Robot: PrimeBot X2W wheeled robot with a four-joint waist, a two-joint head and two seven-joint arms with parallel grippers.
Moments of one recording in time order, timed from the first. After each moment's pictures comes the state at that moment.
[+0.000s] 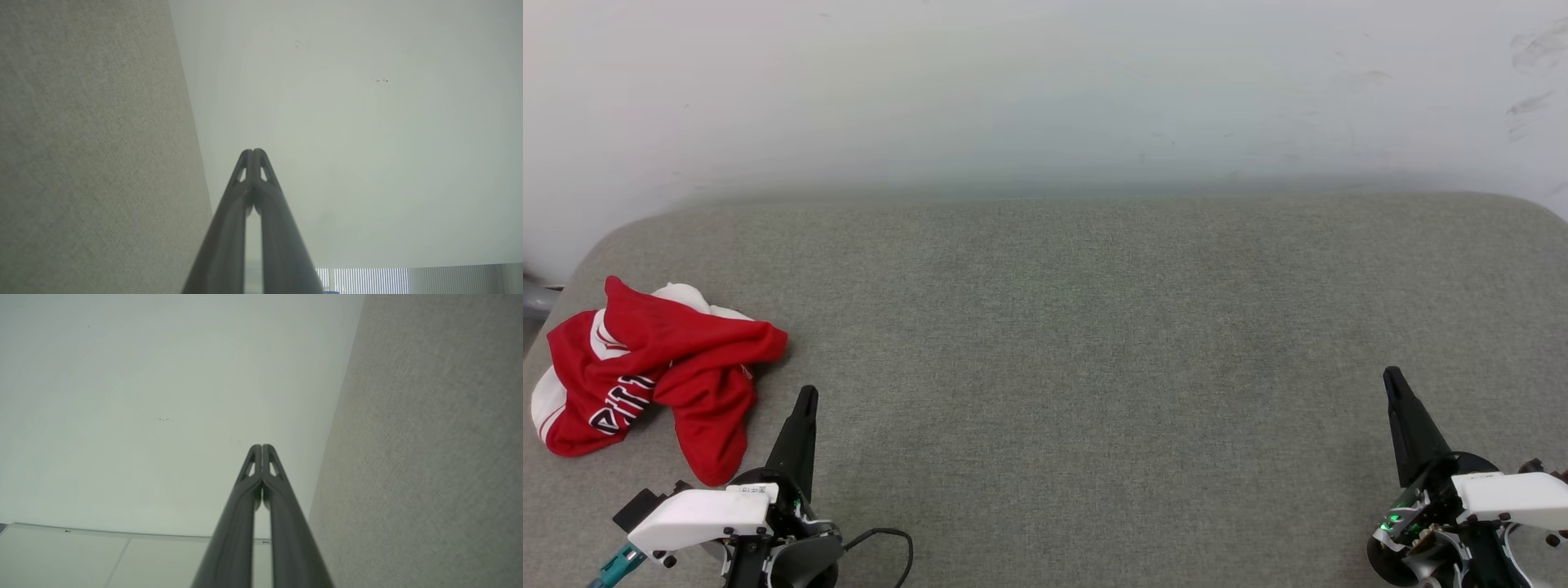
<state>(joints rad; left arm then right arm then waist) -0.10 0.06 0.10 0.25 -1.62 -0.13 0.10 -0.10 -0.06 -0.10 0.24 1.62 0.13 0.11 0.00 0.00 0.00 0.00</state>
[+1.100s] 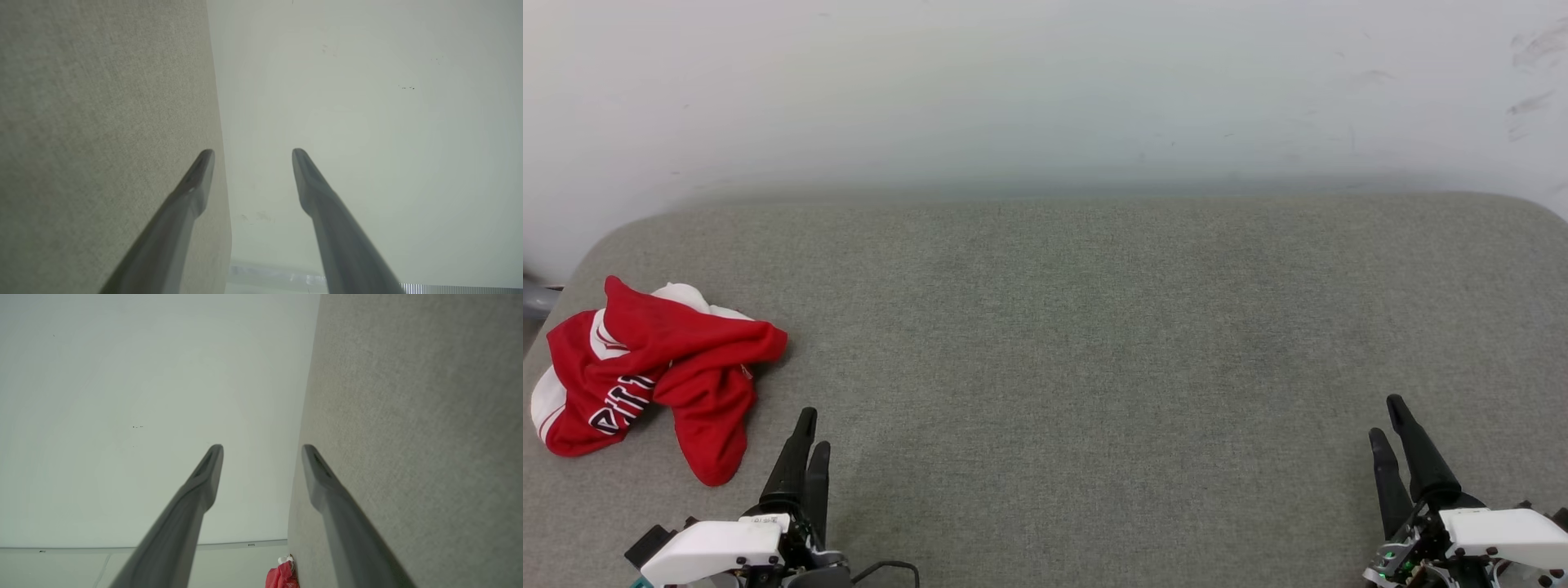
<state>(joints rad) -0.06 0.05 0.10 0.28 -1.62 -0.13 0.08 -0.05 -0.05 -0.10 0.29 1.61 0.13 0.09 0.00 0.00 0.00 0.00</state>
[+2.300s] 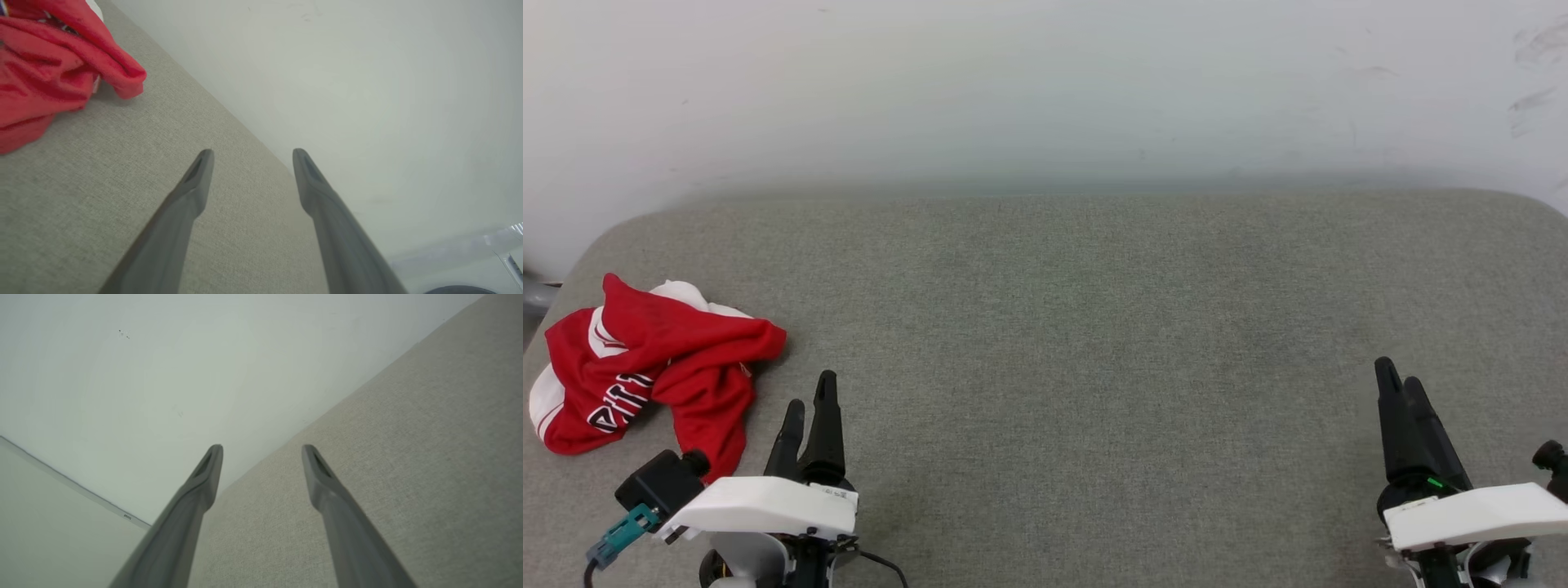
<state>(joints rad) -0.06 0.05 0.03 0.11 -0.91 0.00 -0.06 -0.02 -0.05 -0.07 0.07 0.87 0.13 -0.06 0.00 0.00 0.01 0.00</state>
